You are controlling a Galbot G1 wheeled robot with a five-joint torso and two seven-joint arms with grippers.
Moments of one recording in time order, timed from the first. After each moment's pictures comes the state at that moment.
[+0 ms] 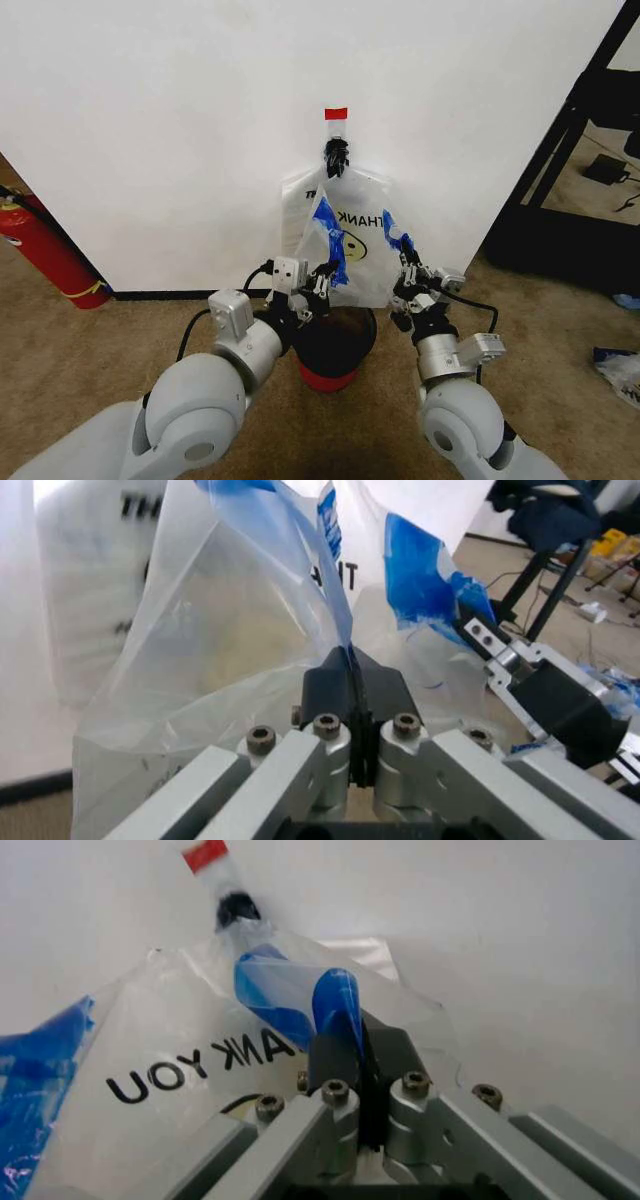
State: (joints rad) left arm 0.89 -0.85 0.15 -2.41 -1.05 0.35 -0.64; right arm -1.24 1.12 0.10 2.18 0.60 0.12 0.49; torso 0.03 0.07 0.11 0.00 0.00
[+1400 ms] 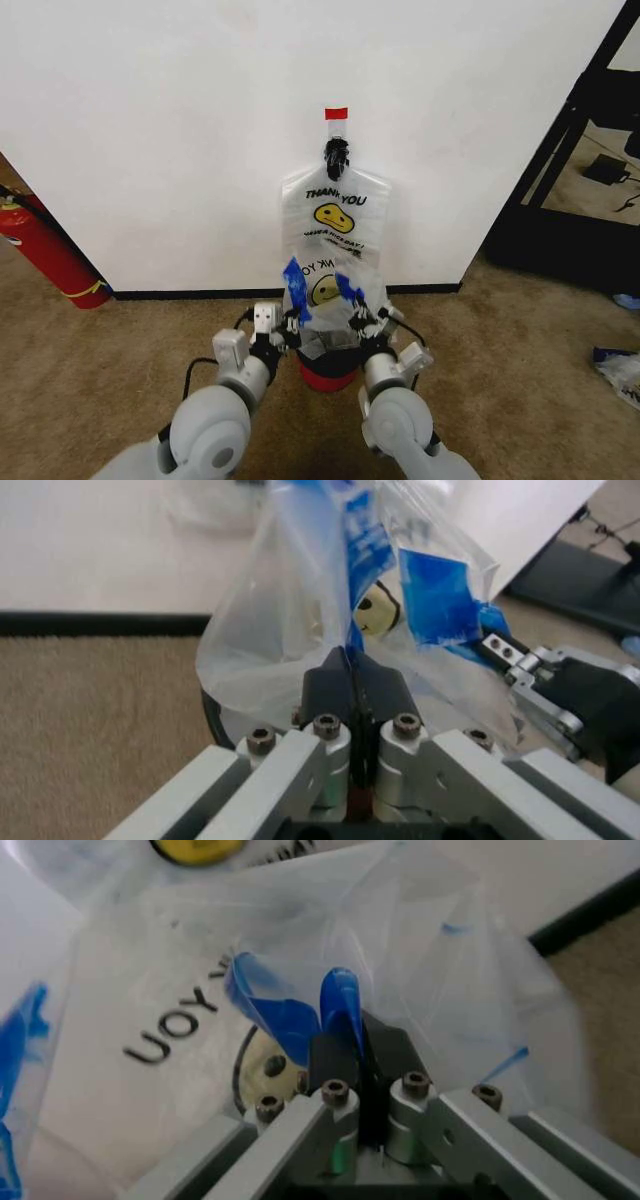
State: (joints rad) left arm 1.17 -0.92 0.11 -2.24 -0.90 0.32 -0.64; right arm -1.25 1.29 0.03 1.92 0.85 0.03 0.52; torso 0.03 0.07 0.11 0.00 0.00
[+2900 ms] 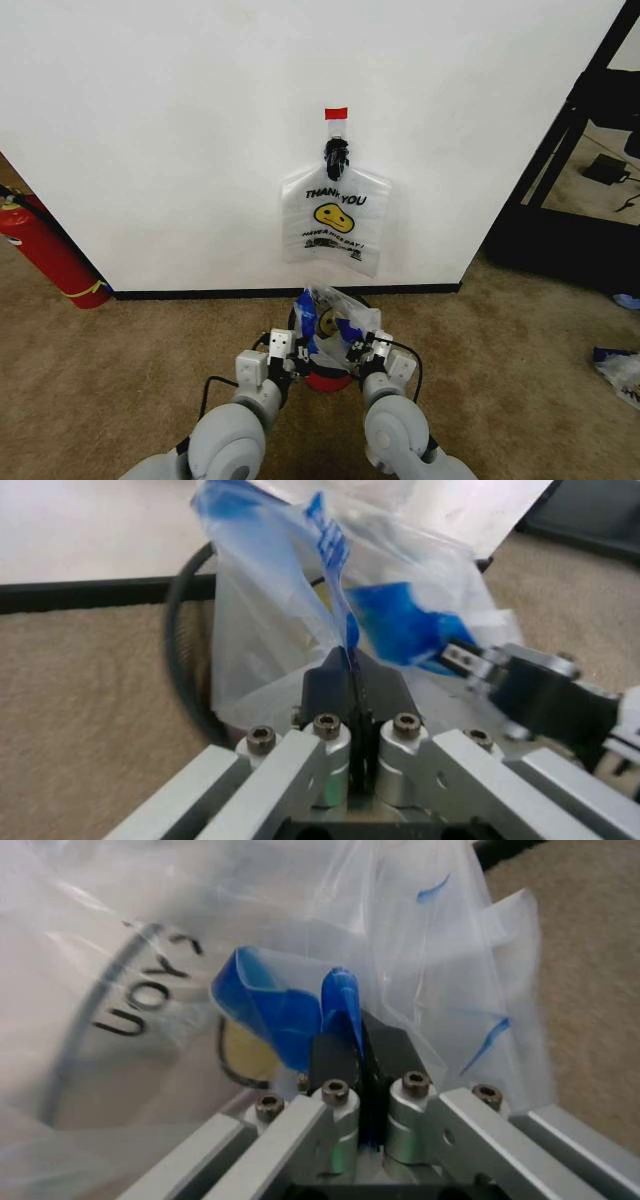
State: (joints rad) left arm 1.02 -0.96 0.24 -2.12 -0.94 0.40 -0.68; right arm -1.16 1.33 -0.01 1.87 0.86 -0.23 0.74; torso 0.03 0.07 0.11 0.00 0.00
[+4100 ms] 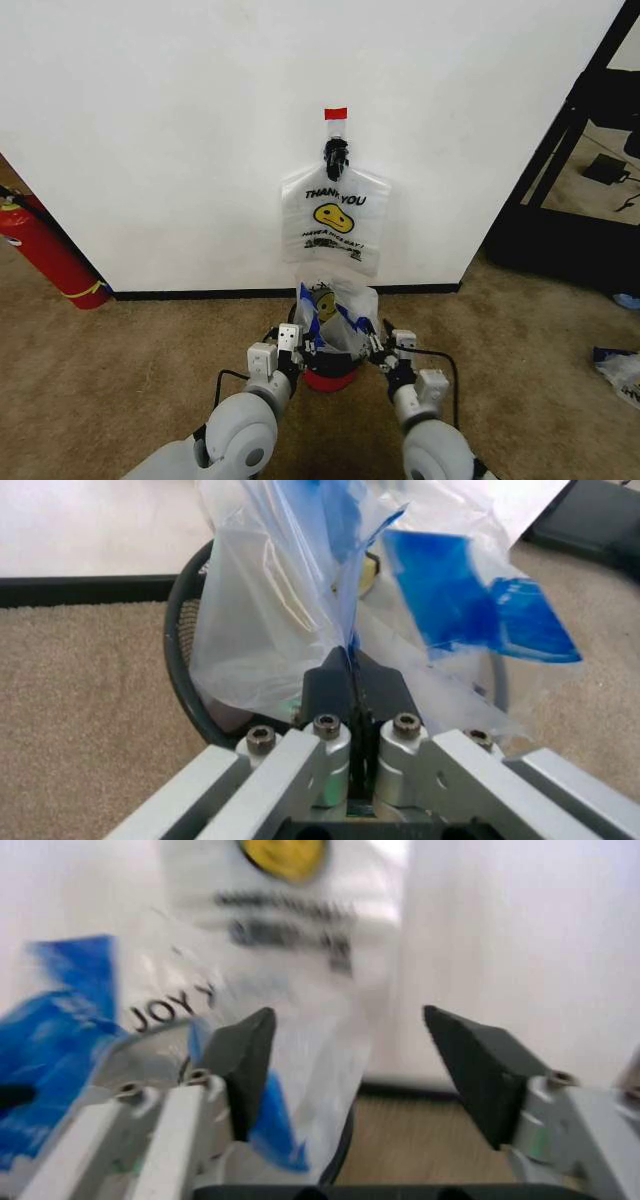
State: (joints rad) left arm 1.07 -0.96 0.21 -2.13 -0.90 0.36 -0.66; right arm -1.35 1.09 0.02 2.01 0.48 -0.04 0.50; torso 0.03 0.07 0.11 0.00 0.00
